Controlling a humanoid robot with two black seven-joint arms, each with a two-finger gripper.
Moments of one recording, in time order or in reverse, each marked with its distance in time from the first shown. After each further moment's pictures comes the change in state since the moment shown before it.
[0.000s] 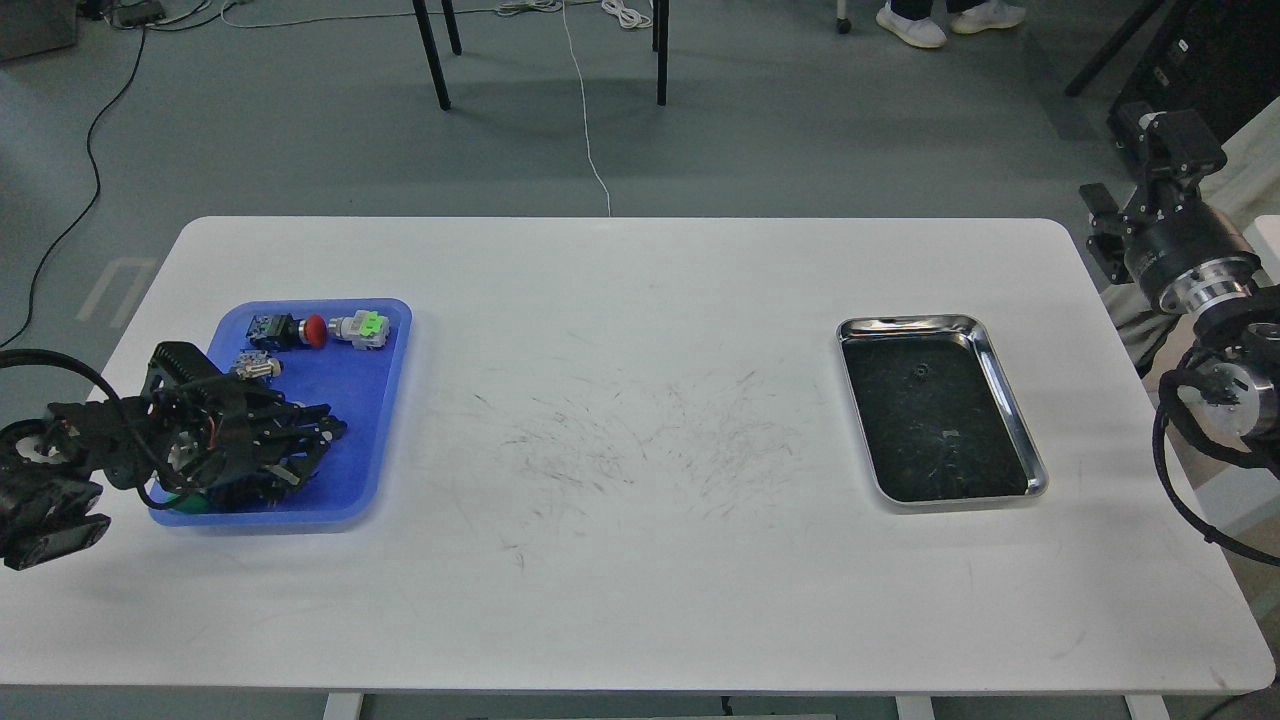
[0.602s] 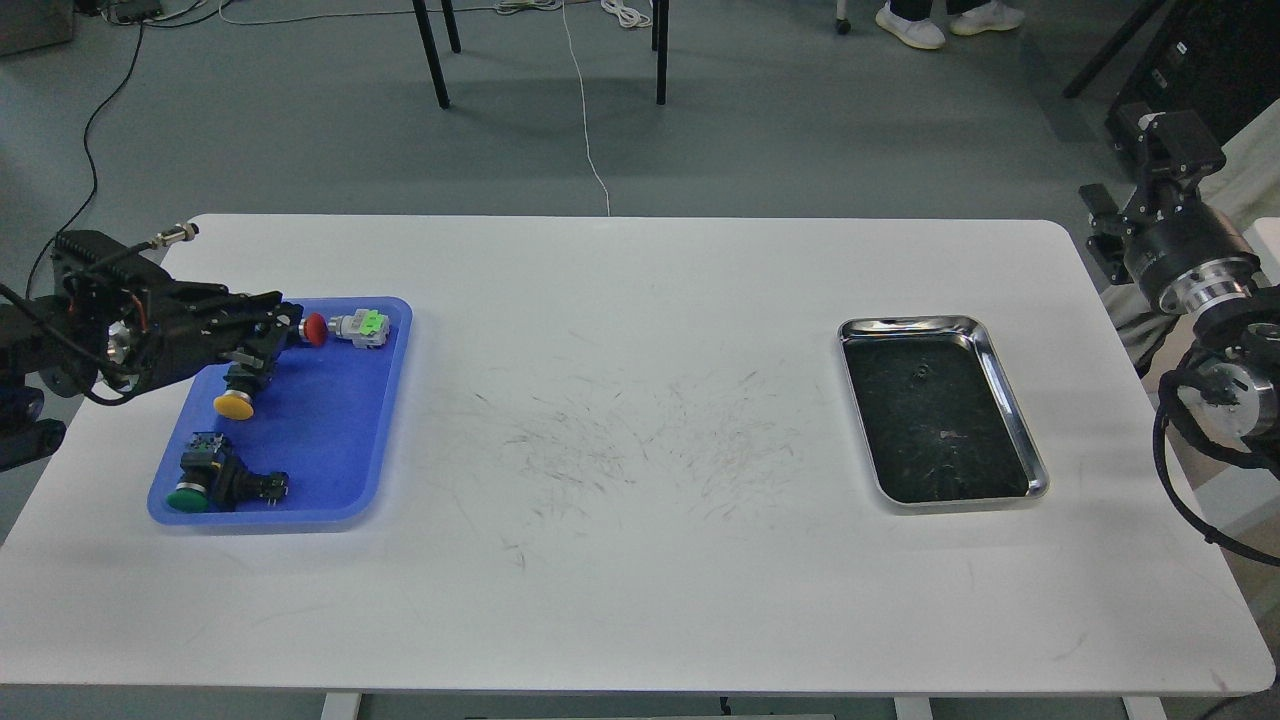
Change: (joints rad) left arm -0.199 0.145 -0.191 -0.113 -0.077 -0.078 0.000; right arm 0.000 -0.001 0.001 0.000 -0.001 0.000 0.000
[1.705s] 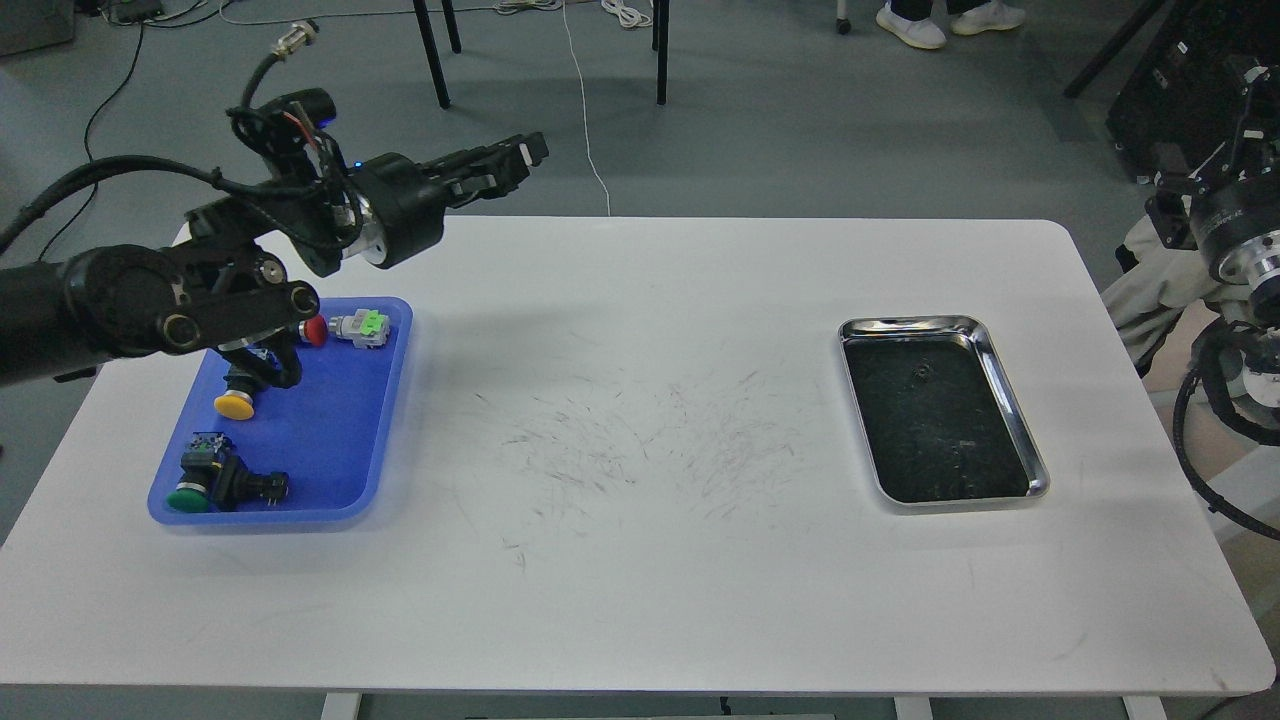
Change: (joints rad) left arm -0.071 -0.280 -0.439 -0.175 -0.270 -0.137 0.000; right arm -0.012 -0.025 0.131 -0.011 0.117 -0.001 -0.009
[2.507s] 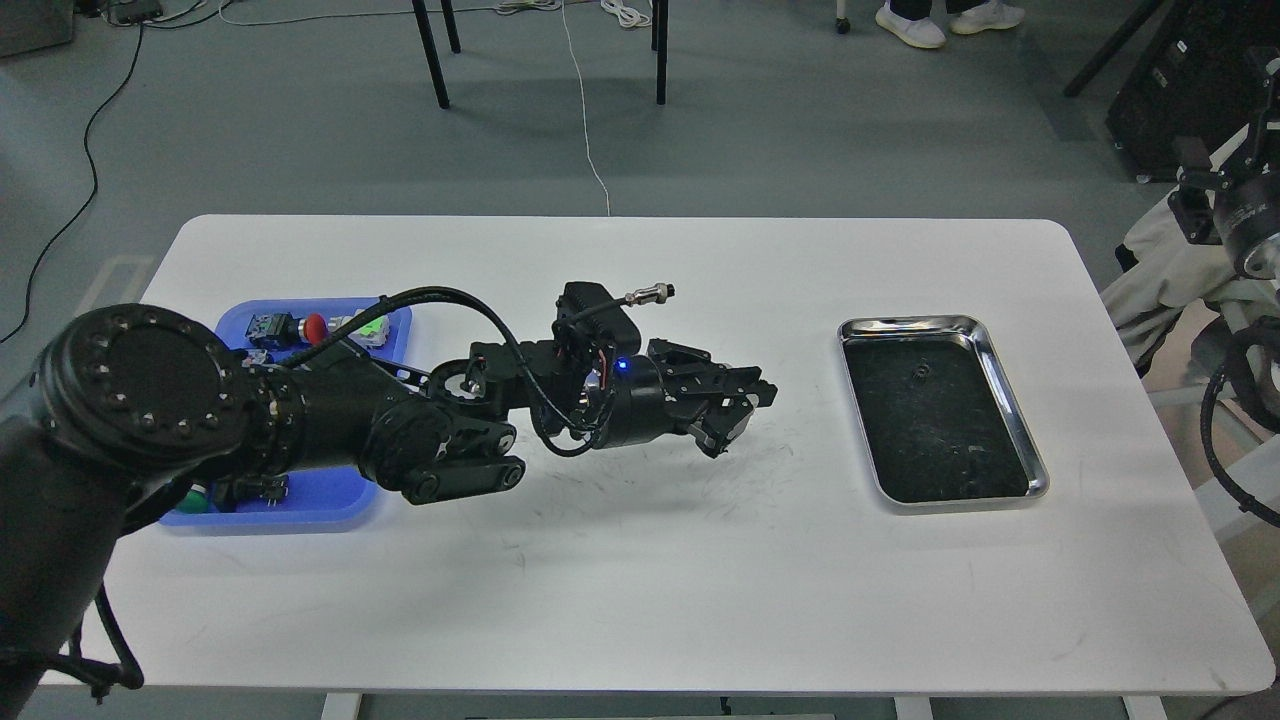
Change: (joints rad) left arm 0.113 -0.412 0.257 0.187 0.254 0.146 0.000; right arm 0.016 -0.046 -0.025 0.010 -0.014 0.005 -0.016
